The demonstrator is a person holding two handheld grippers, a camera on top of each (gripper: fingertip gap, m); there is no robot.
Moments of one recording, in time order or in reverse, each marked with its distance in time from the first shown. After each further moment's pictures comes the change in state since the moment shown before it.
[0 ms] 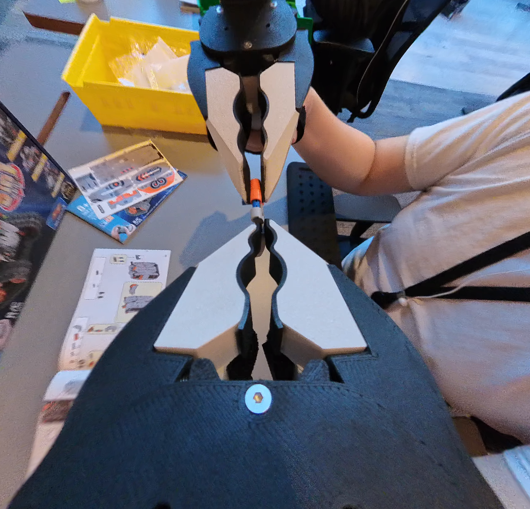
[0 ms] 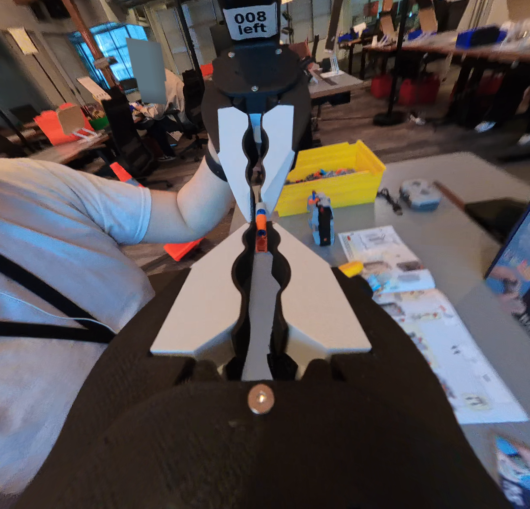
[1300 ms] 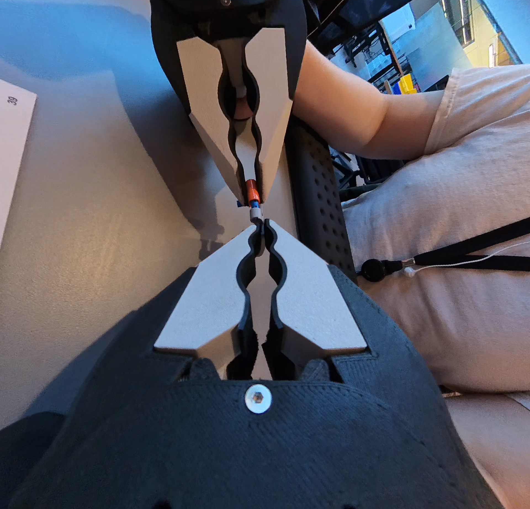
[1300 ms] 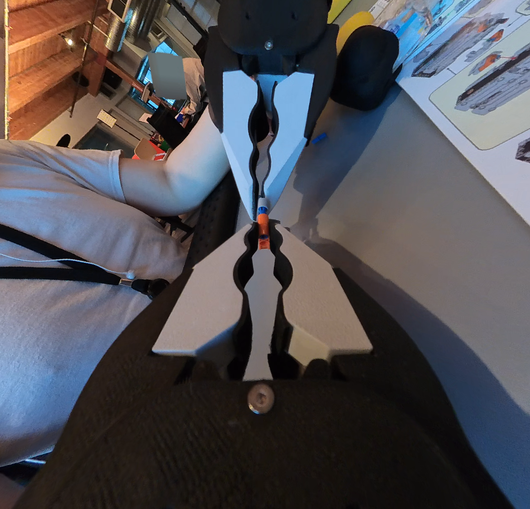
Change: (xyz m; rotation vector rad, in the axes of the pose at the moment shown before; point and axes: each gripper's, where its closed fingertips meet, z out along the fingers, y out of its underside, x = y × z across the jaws) left arm -0.043 0.172 0.125 -0.061 0.441 -0.445; right arm 0.063 0.227 0.021 -0.177 -0.163 0.590
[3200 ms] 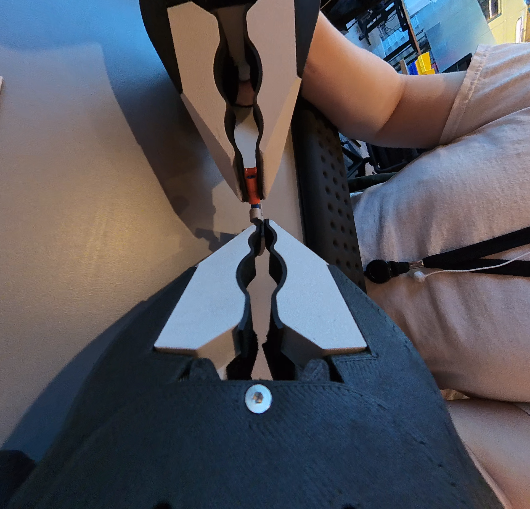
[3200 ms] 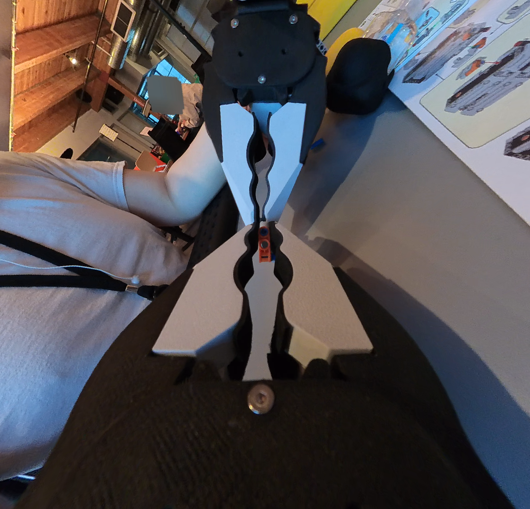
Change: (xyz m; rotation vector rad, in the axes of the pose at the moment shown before) left arm -0.002 0.007 0.015 -0.057 -0.027 -0.001; right arm 0.000 -0.002 -0.003 0.040 0.008 0.015
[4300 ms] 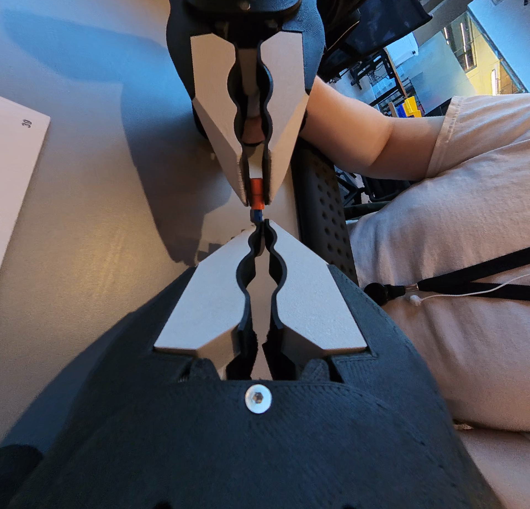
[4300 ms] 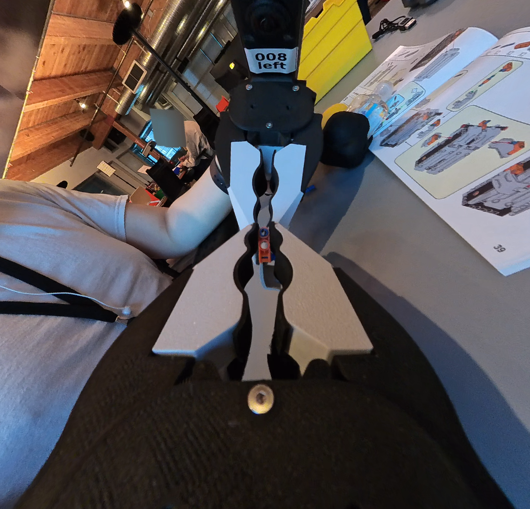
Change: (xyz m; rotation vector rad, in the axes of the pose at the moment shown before) left arm -0.001 -0.019 -0.007 0.117 -0.003 -0.012; right arm -0.003 -0.028 -0.006 0.171 0.024 -0.058
